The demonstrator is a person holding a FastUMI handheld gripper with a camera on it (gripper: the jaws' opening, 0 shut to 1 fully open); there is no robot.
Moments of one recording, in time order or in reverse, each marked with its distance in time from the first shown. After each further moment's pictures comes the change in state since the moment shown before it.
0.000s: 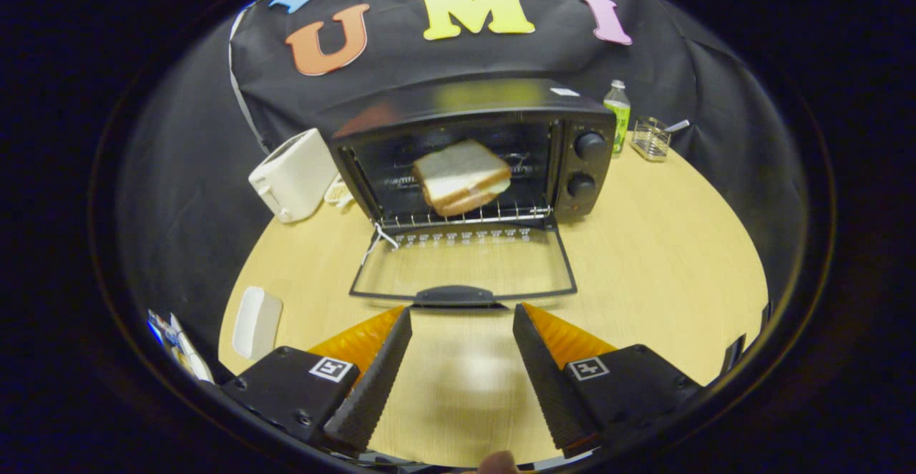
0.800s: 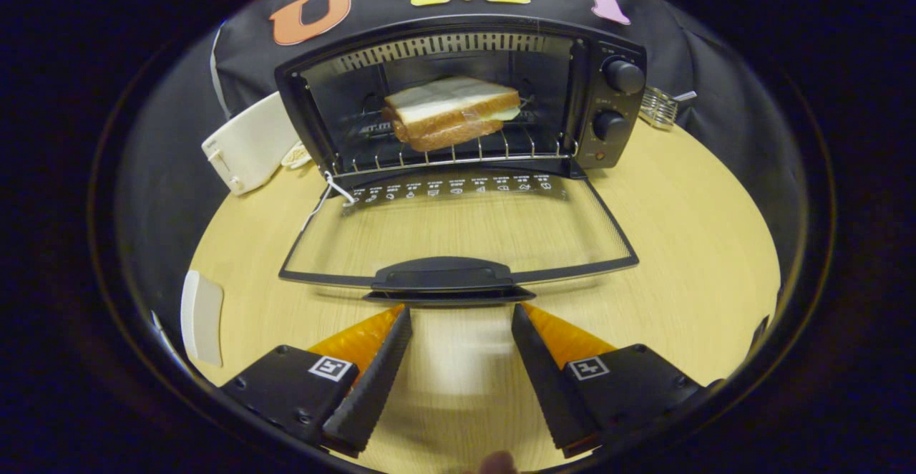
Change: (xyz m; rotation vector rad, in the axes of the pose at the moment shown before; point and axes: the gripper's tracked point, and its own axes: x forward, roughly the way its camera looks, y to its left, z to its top) arm 0.085 -0.005 -0.033 0.006 0.043 -0.093
